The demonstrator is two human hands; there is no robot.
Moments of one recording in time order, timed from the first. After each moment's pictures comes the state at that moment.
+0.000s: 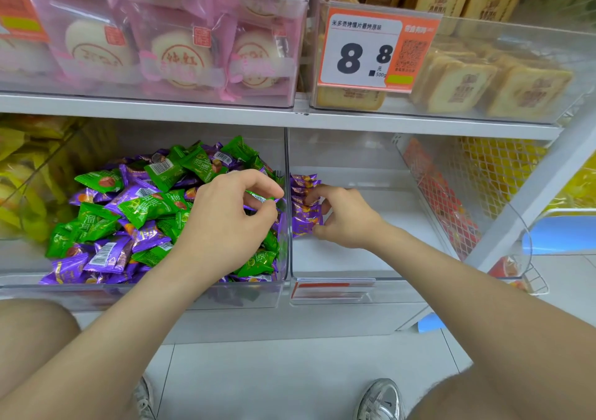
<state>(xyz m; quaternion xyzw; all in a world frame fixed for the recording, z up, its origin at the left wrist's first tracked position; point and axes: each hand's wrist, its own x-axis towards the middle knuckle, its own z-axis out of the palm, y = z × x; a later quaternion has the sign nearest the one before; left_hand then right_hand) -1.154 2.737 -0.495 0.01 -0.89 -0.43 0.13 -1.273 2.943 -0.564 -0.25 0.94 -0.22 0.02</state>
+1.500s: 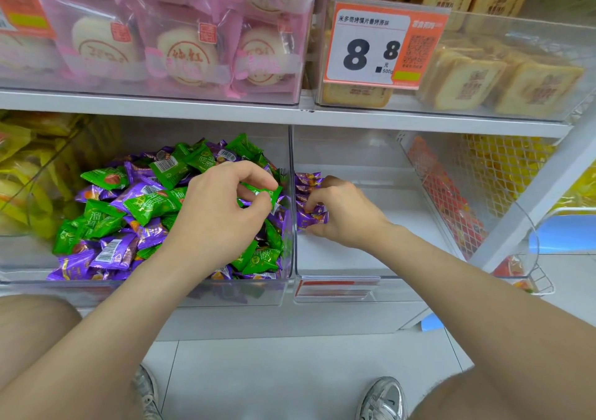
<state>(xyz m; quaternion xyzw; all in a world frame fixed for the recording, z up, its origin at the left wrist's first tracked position) -1.154 2.726 -0.491 0.01 -0.90 -0.40 0.15 -1.274 2.936 -0.563 -0.31 0.94 -0.12 -0.03</state>
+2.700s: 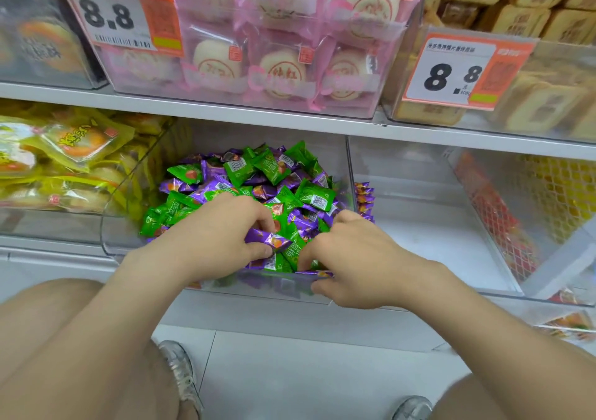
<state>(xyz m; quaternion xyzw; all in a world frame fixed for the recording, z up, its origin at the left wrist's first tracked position) -1.127 2.631 -0.498 -0.07 -0.98 -0.17 -0.03 -1.162 2.860 -0.489 -0.47 0.88 0.06 0.04</state>
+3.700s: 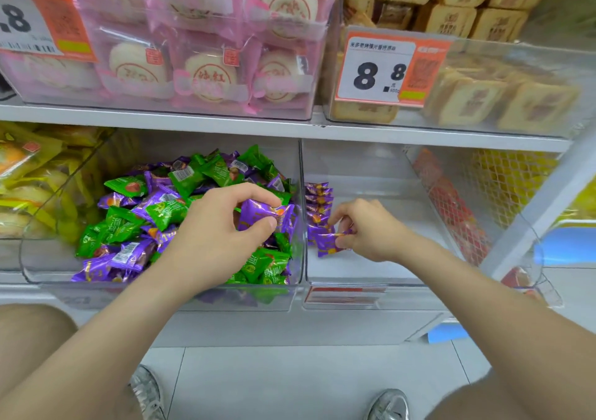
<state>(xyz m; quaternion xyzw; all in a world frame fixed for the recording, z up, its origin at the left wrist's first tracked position) -1.142 2.697 -0.506 -0.04 -0.88 -0.46 0.10 -1.255 2.957 -0.543 -0.23 0.96 -0.16 0.09</state>
